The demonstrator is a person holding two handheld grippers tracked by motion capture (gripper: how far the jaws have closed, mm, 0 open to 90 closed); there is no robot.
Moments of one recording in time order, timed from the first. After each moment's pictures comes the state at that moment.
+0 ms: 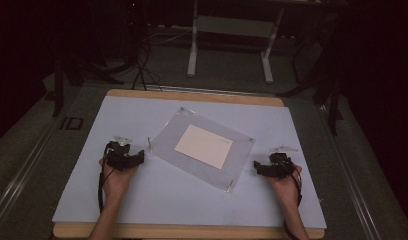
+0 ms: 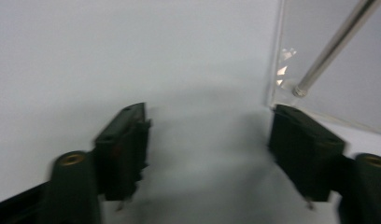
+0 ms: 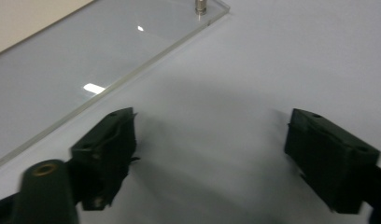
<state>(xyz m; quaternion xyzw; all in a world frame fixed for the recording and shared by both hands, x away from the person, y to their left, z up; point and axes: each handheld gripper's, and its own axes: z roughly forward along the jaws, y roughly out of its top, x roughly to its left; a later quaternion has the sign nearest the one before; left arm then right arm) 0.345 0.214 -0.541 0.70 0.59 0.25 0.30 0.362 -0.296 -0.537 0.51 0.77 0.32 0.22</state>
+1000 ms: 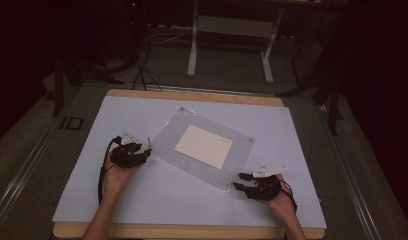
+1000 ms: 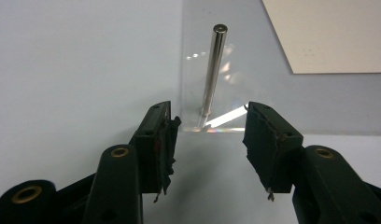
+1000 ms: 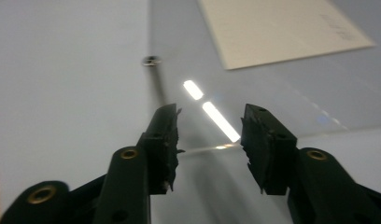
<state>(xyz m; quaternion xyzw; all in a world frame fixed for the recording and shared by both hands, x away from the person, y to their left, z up) 0.354 0.203 -0.526 0.76 0.49 0.19 0.37 0.297 -0.245 -0.519 0.25 0.87 0.42 0.10</state>
